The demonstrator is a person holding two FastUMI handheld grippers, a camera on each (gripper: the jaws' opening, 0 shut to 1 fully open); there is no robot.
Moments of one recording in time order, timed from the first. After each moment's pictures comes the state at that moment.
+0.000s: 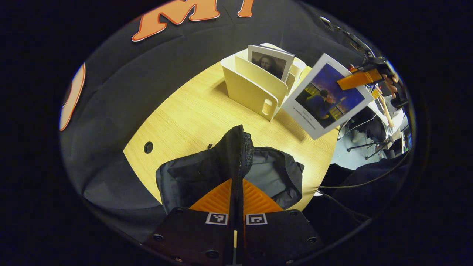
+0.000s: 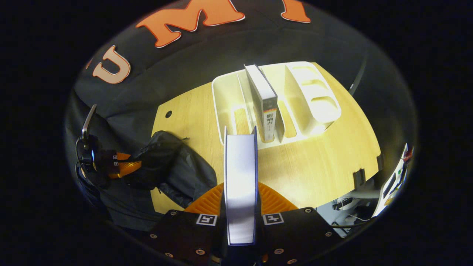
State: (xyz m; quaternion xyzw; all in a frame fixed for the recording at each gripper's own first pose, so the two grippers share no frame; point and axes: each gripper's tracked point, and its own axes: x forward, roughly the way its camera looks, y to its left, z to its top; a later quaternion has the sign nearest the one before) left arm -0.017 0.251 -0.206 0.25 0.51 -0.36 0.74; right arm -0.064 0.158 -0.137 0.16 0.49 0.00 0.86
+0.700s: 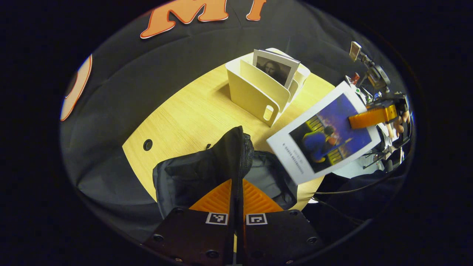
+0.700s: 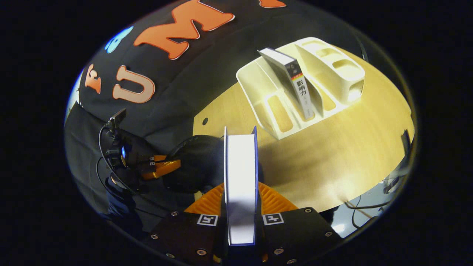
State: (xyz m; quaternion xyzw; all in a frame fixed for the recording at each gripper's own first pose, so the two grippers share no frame) left arm -0.018 0.244 -0.201 0.22 0.51 -0.34 0.76; right arm -0.082 0.253 -0.155 0.35 0.43 0.11 0.82
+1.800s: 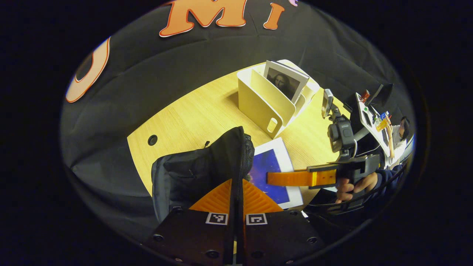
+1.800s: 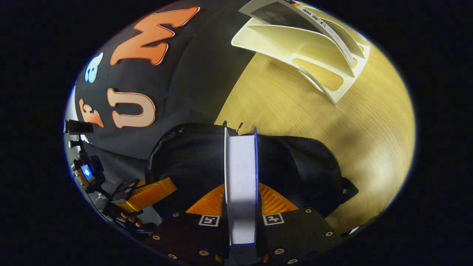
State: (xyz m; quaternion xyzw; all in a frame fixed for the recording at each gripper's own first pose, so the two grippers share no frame) left arm -0.020 0.229 -0.186 0.17 0.51 -0.30 0.79; right arm 0.006 0.394 -0.227 0.50 0.37 0.13 0.77
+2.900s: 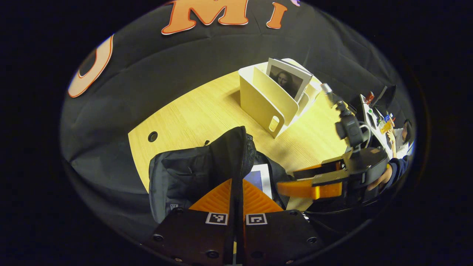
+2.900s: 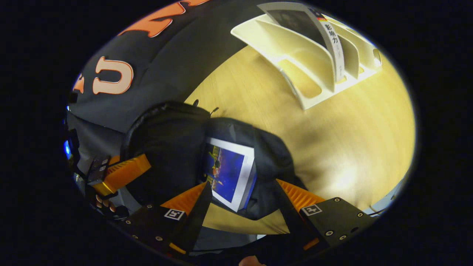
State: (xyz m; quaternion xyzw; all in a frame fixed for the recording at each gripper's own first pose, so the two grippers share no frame) left arm -0.026 0.223 -0.204 0.16 0.51 -0.28 0.80; right arm -0.028 0.331 -0.247 0.34 0.47 0.08 0.81
